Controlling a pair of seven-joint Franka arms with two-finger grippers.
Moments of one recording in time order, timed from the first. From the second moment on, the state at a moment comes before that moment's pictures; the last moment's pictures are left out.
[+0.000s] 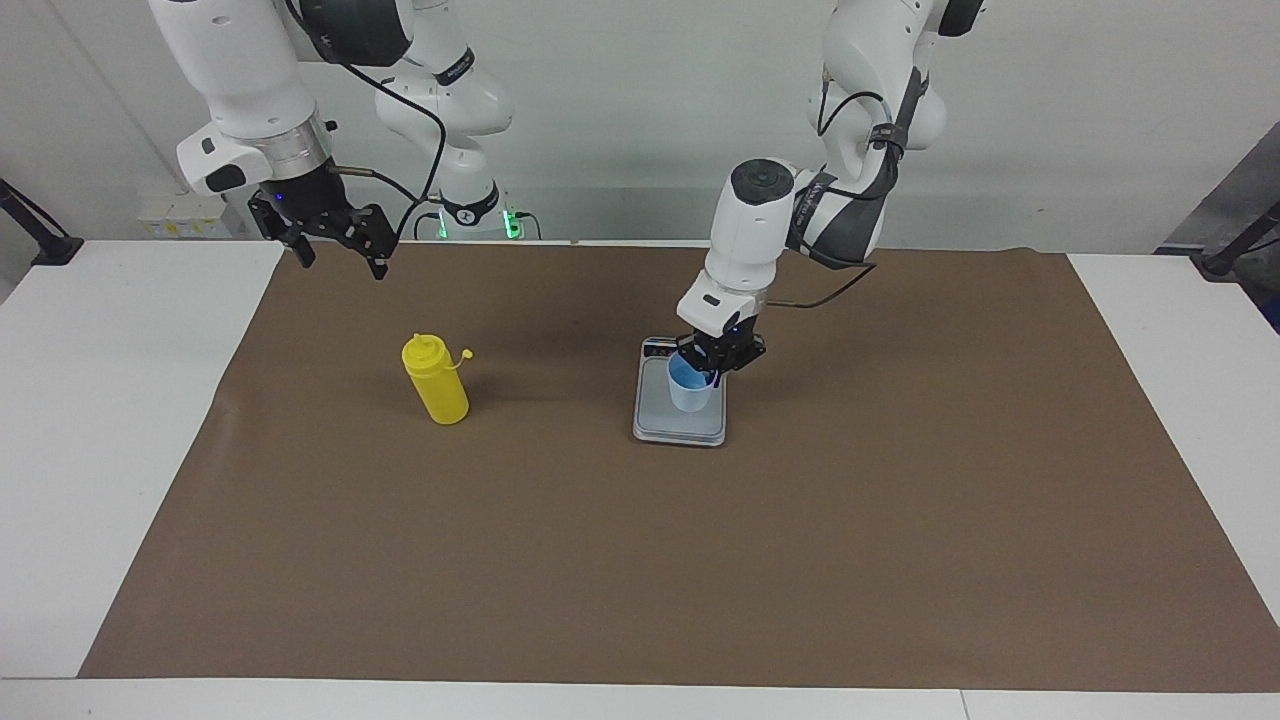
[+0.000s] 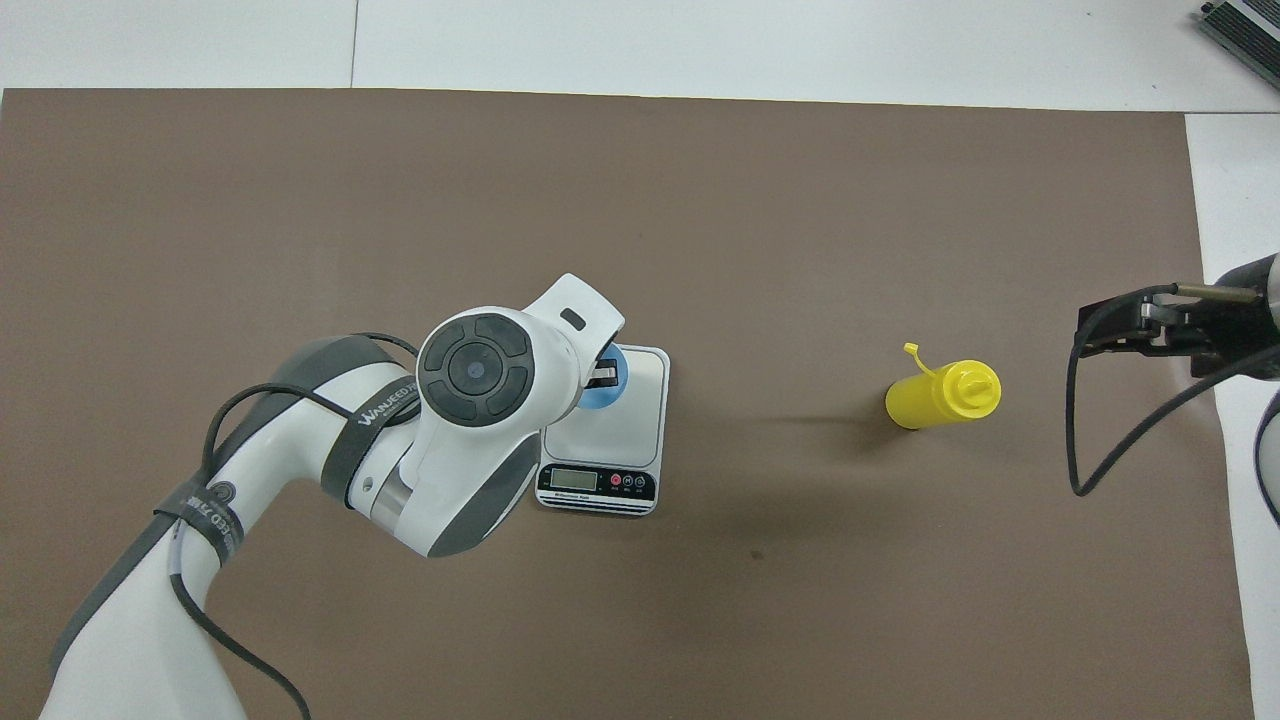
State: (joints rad) left arm -0.43 0.22 -0.22 -1.92 0.06 2.26 -0.69; right arm 0.00 -0.05 0.01 -1.65 -0.03 1.58 0.21
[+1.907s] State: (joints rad) left arm -0.01 -0.05 -0.17 -1.74 0.08 1.73 0.01; right arm -0.18 0.30 0.01 -1.71 0.34 1.71 0.76
